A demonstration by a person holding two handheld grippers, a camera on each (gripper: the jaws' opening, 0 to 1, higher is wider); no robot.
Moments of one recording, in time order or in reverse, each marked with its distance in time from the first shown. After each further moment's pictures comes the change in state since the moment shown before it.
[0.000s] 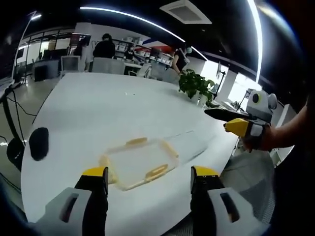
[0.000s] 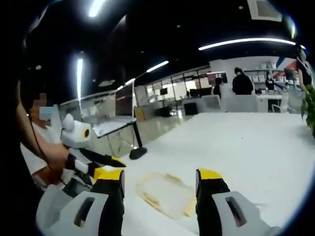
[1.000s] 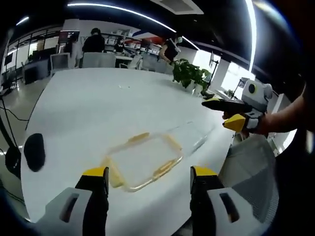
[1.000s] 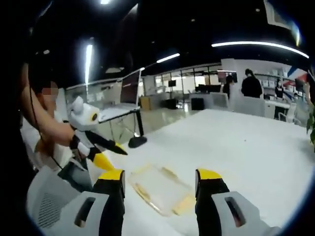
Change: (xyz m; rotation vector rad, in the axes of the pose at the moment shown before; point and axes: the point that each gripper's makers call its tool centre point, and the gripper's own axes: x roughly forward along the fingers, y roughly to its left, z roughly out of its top) left arm 0.014 0.016 -0.006 0.058 0.101 -0.072; right arm 0.008 -0.017 -0.013 -0.097 0.090 0.046
